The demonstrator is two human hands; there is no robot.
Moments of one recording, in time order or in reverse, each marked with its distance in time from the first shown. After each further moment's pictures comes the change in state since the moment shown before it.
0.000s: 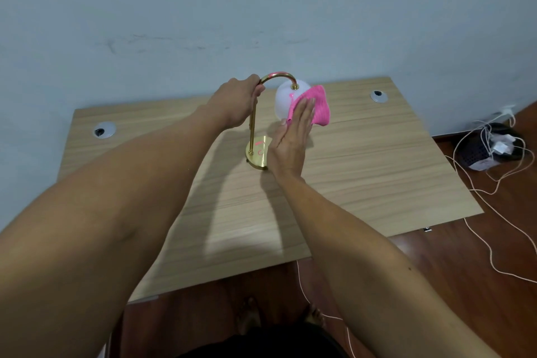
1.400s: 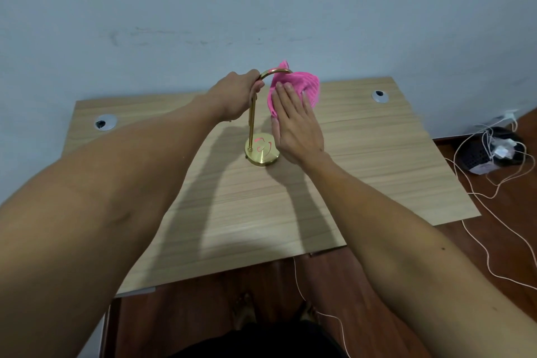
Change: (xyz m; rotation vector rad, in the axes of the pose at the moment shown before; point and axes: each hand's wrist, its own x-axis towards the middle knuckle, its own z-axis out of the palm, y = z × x) left_hand 0.003 -0.003 -0.005 -0.006 -0.034 0.060; right_hand 0.049 0.006 -0.044 -0.674 -0.406 -0.668
